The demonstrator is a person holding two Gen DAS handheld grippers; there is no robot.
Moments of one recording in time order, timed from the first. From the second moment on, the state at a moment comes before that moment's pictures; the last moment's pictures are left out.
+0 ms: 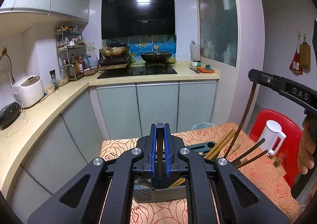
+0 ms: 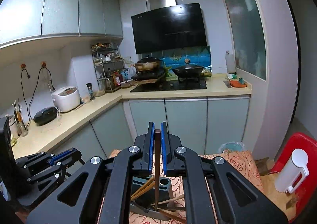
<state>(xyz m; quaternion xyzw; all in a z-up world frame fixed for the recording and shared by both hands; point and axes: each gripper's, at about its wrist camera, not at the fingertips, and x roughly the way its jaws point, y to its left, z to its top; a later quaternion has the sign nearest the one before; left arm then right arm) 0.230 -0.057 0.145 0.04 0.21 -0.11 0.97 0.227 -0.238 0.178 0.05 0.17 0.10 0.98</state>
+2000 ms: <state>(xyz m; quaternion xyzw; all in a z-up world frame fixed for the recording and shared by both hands) 0.075 -0.014 0.074 0.03 0.15 -0.05 0.99 0.067 -0.199 0.077 0.00 0.17 0.07 0.98</state>
